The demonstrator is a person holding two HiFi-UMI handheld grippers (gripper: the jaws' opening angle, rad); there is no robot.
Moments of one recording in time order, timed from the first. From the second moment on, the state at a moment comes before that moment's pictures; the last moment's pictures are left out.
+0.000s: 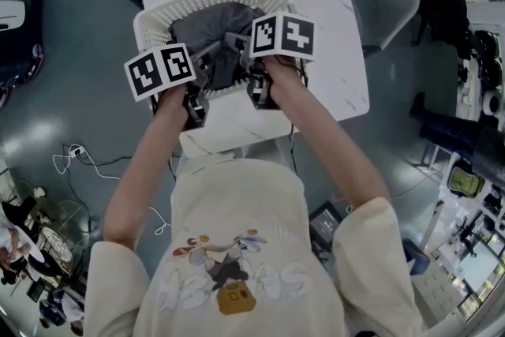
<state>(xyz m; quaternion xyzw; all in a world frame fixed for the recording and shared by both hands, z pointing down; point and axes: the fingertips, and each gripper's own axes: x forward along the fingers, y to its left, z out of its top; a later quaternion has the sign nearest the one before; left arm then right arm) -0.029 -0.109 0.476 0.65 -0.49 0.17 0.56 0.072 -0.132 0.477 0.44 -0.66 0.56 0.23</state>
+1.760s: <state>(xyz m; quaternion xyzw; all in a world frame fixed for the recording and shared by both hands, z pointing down) -0.011 -0.005 0.372 0.76 -0.55 0.16 0.32 0.066 -0.028 0.371 0.45 -0.81 0.33 0.16</state>
